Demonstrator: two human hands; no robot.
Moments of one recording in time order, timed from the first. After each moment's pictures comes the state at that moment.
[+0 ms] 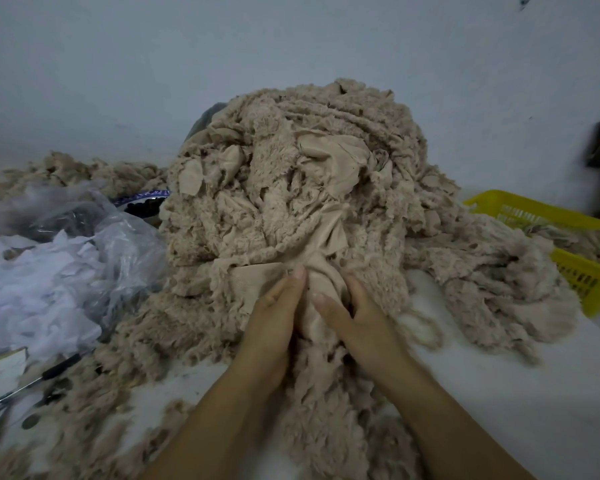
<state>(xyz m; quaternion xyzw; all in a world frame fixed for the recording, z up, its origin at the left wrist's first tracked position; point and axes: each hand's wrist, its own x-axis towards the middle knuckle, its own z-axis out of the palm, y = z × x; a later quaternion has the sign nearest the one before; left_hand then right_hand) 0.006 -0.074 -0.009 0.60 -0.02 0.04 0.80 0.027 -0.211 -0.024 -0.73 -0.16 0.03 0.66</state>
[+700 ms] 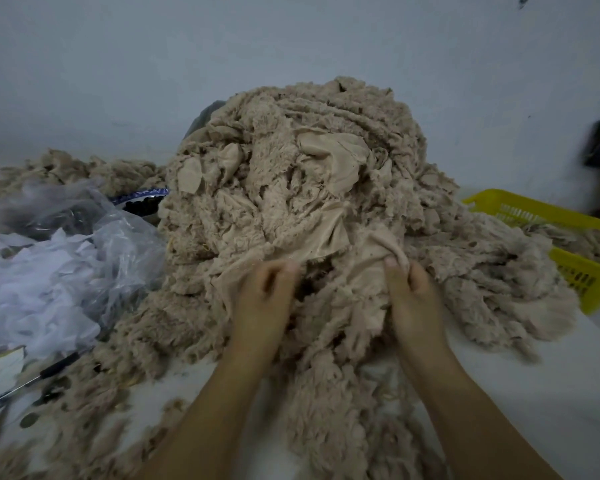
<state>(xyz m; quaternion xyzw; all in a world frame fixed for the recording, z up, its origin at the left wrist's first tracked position) 0.011 -0.059 -0.006 0.76 0.01 0.22 0.61 0.040 -0.242 -0.011 -0.69 0.00 -0.14 0.71</state>
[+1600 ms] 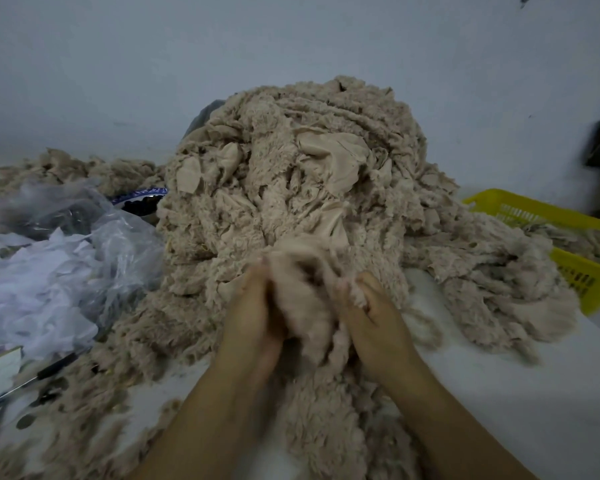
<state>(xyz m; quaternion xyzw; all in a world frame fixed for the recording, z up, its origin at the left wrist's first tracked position) 0.013 -0.066 0.003 0.46 0.06 0.08 0.88 0.020 -0.217 -0.016 -0.78 -0.18 -0.14 0.58</state>
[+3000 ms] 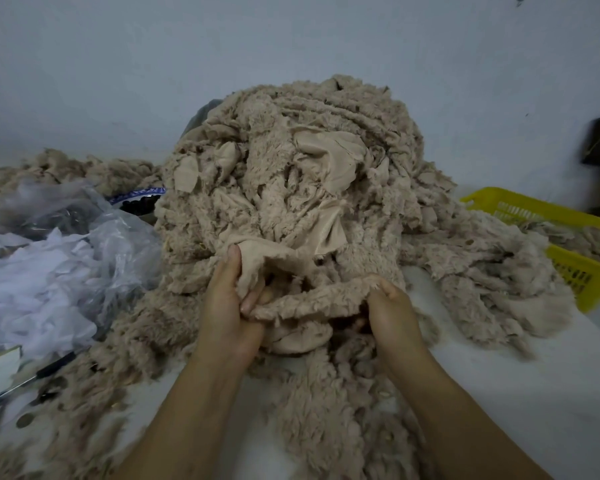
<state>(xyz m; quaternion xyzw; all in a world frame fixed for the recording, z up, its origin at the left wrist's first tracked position) 0.015 -0.042 0.007 0.34 0.01 0.09 0.94 0.037 -0.225 -0.021 -0.71 0.04 -0.02 0.70</state>
